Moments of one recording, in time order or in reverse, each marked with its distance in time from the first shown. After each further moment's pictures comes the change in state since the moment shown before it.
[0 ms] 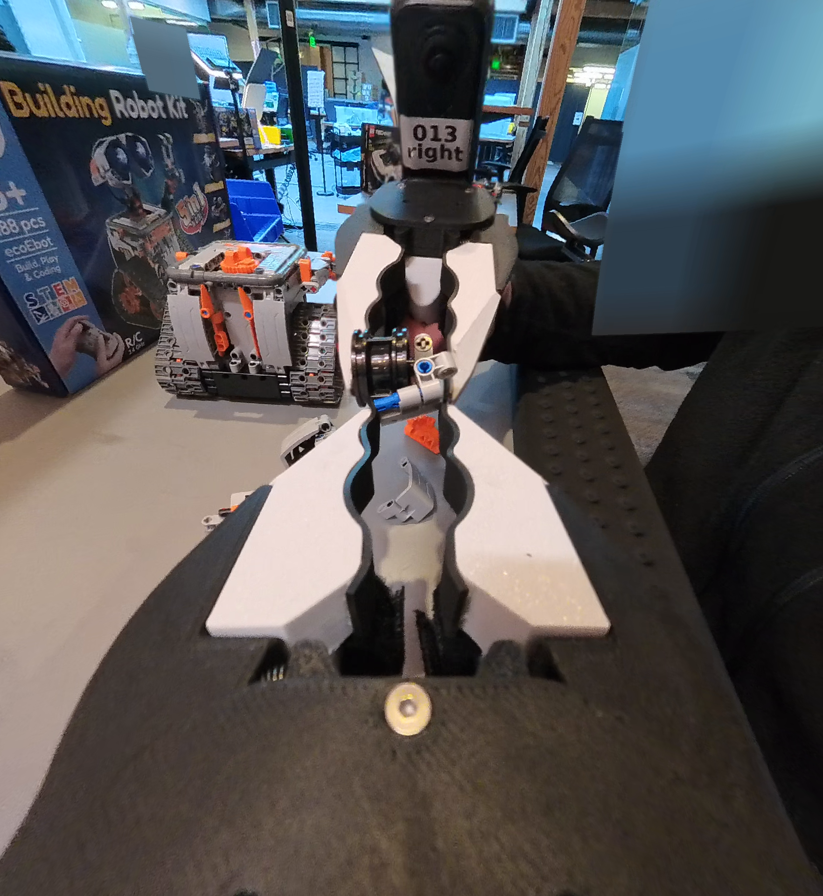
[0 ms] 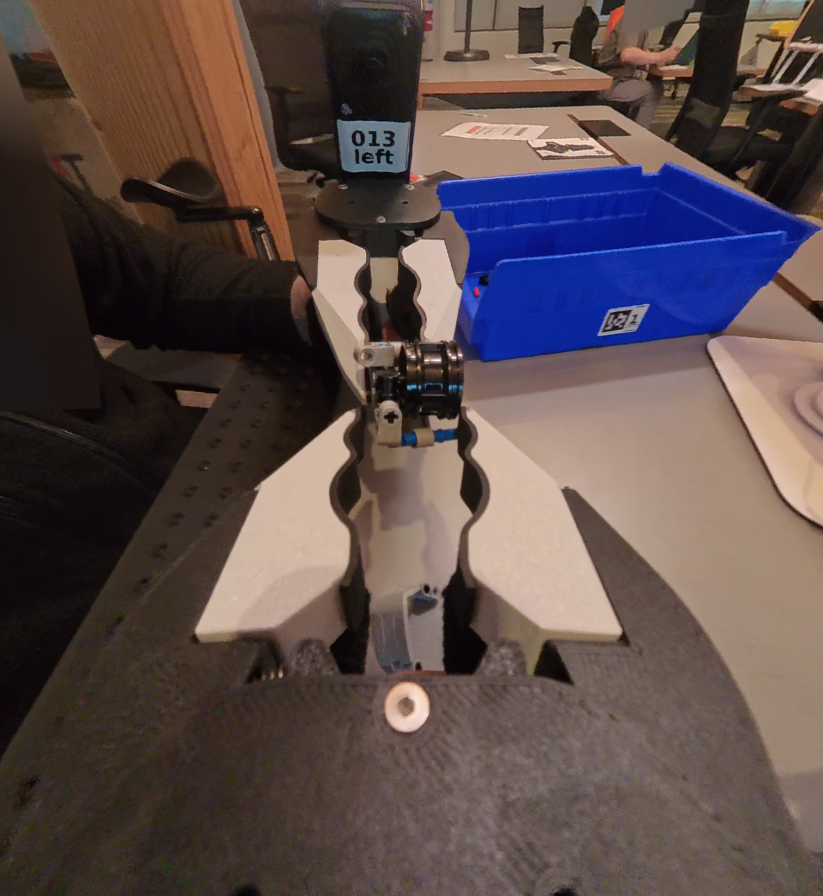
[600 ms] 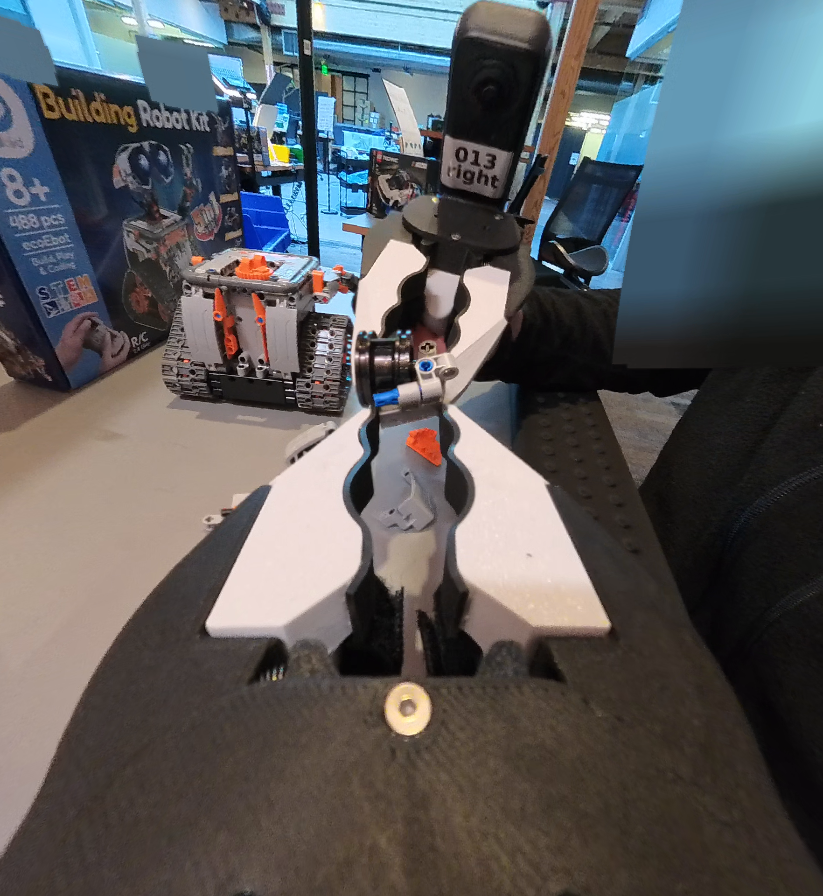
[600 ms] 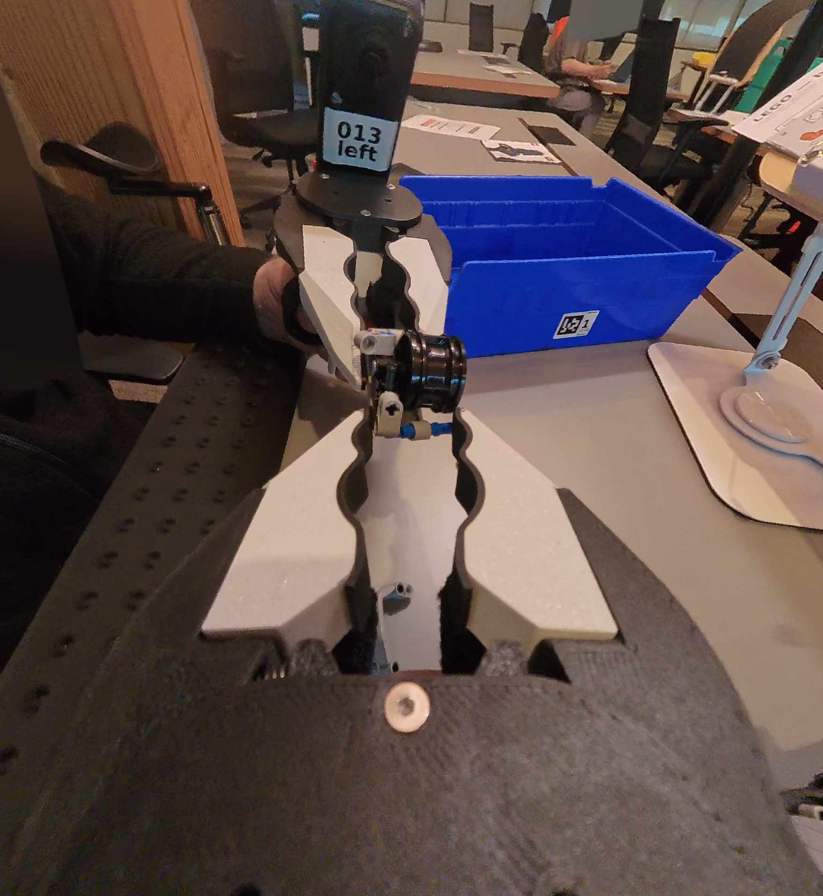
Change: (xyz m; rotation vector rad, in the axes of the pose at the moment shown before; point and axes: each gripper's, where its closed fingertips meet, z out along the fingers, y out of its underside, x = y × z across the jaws) left arm -0.007 -0.004 -0.004 0.045 -0.005 -0.055; right arm 0.008 -0.001 0.001 -0.019 0.109 -0.073
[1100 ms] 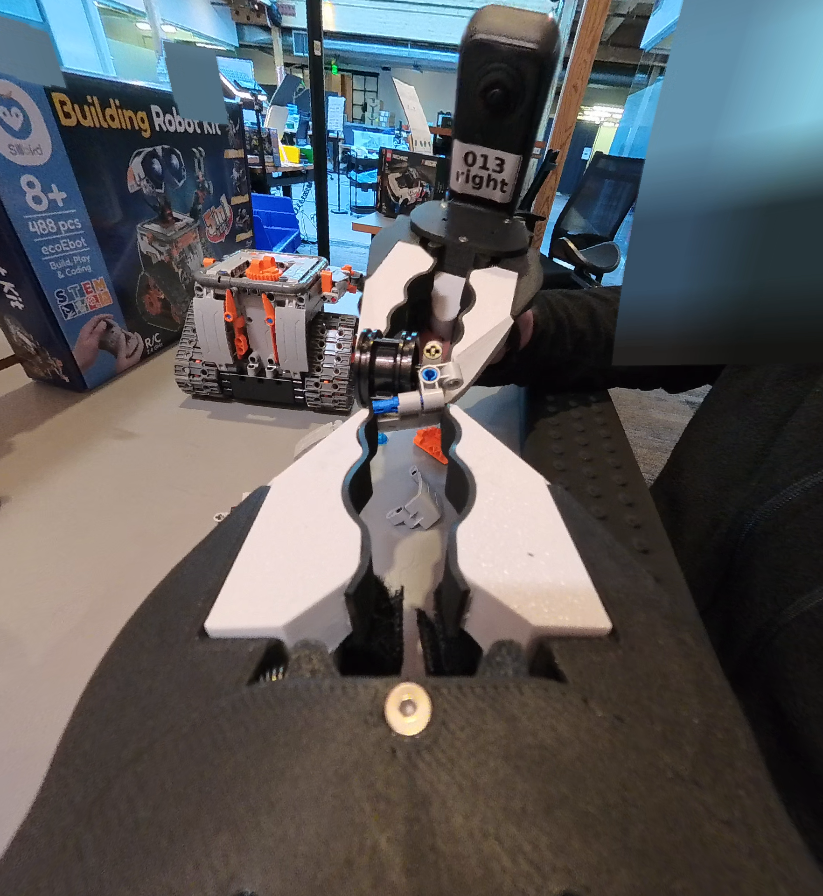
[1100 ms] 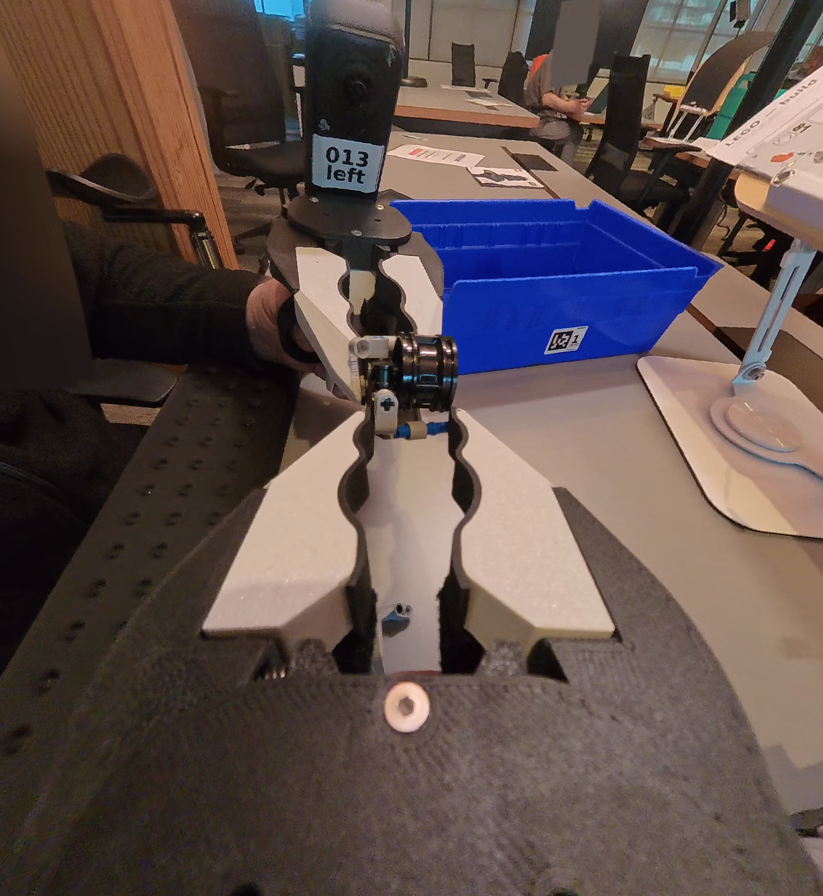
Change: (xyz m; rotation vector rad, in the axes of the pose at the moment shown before) left arm -0.002 0.000 -0.001 -0.003 -0.021 0.014; right arm 0.002 -0.006 0.004 0.047 0.025 0.013
